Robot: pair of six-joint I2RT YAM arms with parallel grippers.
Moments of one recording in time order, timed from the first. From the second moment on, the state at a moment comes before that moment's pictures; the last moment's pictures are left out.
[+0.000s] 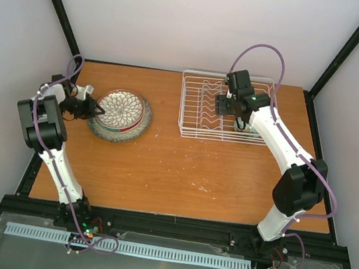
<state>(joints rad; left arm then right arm) 0.41 2.05 1.47 -0.84 0.74 0.17 0.44 1.72 1.61 -0.78 0.17 0.16</state>
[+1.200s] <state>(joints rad) 0.34 1.81 1.39 -0.60 0.73 0.07 0.44 1.72 1.53 -0.62 -0.02 0.16</state>
